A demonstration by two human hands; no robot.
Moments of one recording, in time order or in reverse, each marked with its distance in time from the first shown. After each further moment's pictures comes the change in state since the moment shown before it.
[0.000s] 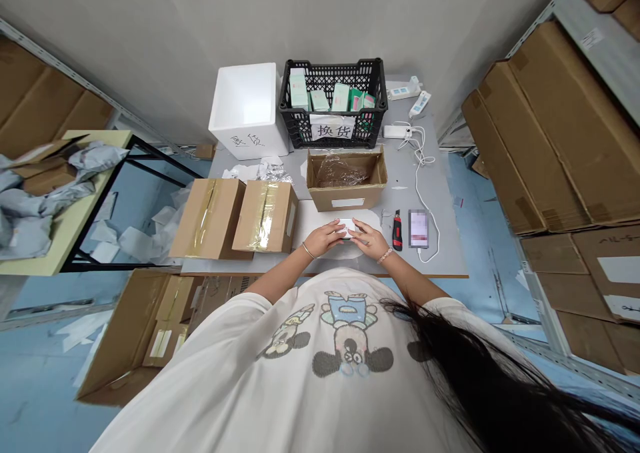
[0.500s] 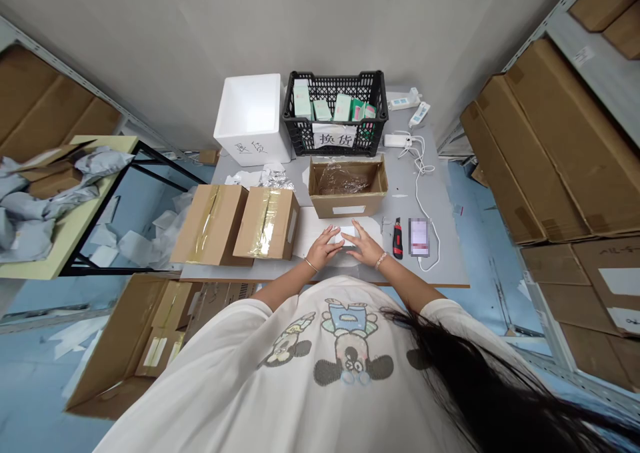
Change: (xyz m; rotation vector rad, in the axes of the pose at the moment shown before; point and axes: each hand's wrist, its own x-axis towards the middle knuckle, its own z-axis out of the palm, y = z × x) left_hand -0.017 -0.016 0.027 0.034 0.229 -0.037; right_hand 0.010 0.010 0.010 -0.156 -0.162 -0.138
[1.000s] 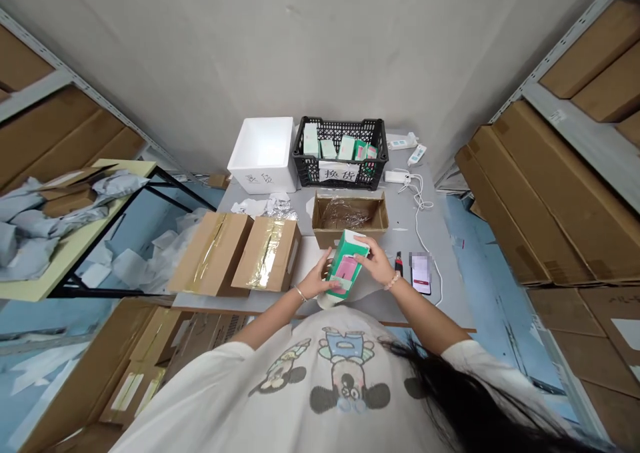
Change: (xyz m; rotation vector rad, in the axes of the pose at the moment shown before) left_hand 0.010 0.027 -0.032 -0.637 -0.030 -0.406; right_hand 0.059 -0.031 -0.066 0.454 0.267 0.214
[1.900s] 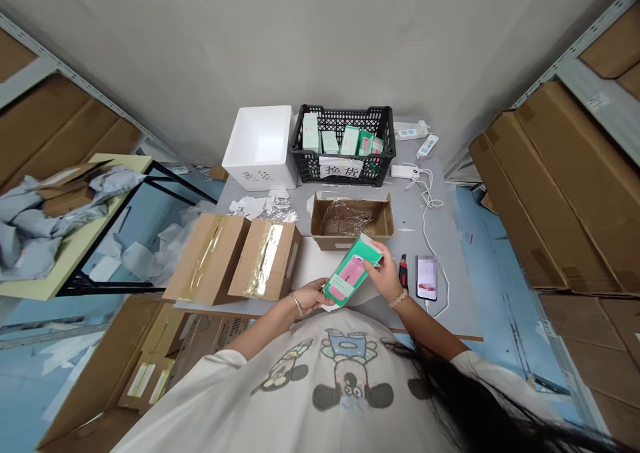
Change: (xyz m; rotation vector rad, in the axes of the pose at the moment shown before) left_hand -0.013 0.034 -0.001 -0.455 -0.075 -0.585; right_hand -0.004 -0.015 -0.002 0.203 0.249 0.293
